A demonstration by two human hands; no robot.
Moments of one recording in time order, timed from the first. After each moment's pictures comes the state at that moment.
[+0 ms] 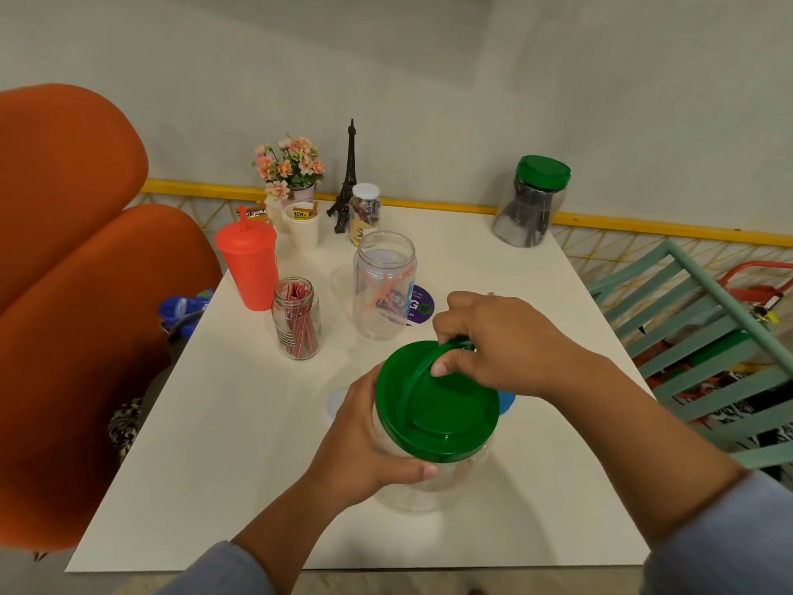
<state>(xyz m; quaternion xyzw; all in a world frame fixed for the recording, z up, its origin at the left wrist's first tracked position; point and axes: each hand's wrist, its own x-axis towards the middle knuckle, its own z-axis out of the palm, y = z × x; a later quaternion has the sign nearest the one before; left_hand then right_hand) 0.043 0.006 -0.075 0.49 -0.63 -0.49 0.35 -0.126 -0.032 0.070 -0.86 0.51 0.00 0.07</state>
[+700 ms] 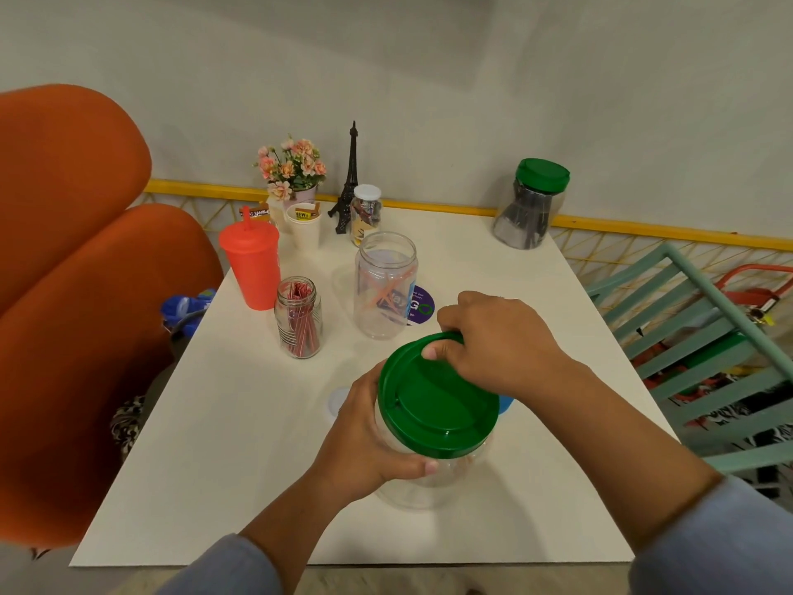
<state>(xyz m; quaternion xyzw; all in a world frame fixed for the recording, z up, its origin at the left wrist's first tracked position) 0.043 0.007 -0.073 0.49 -0.62 -0.50 0.34 -0.114 -0.029 0.064 -0.81 0.58 0.01 0.02</state>
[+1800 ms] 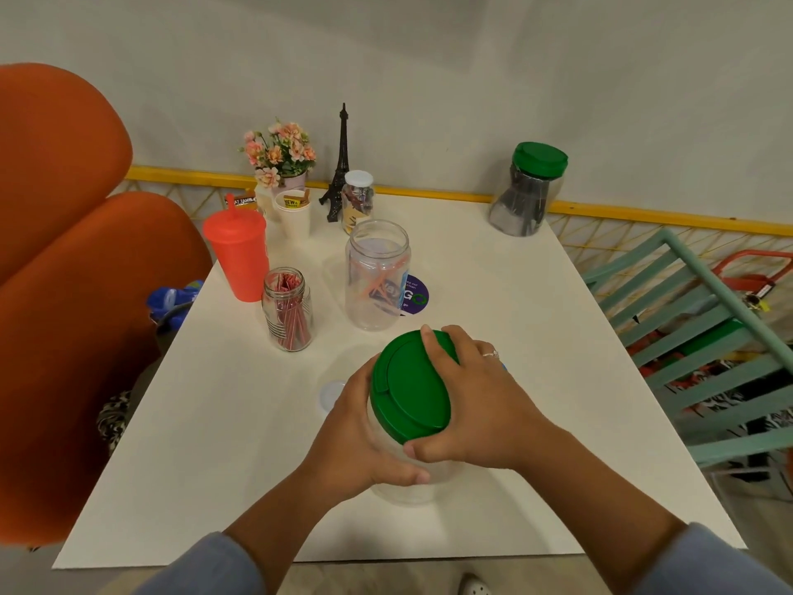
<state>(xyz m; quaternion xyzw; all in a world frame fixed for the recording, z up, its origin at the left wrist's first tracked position) 0.042 0.004 -0.081 0.47 -0.62 -0.52 0.34 -0.127 0.001 -0.002 -0.79 0.58 -0.04 0.18</state>
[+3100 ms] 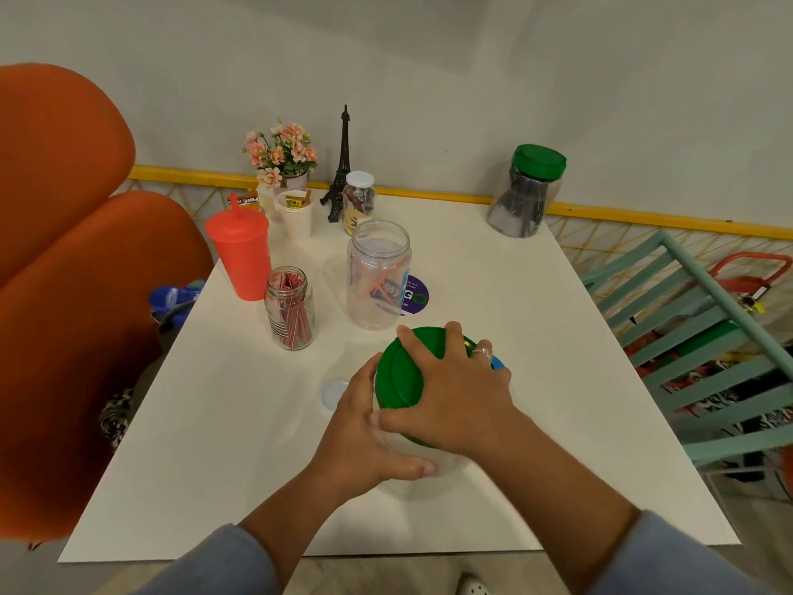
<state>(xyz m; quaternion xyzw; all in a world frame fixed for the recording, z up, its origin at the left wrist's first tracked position) 0.037 0.009 -0.082 0.48 -0.60 -0.54 0.35 -0.087 -0.001 0.010 -0.72 0.68 0.06 0.13</state>
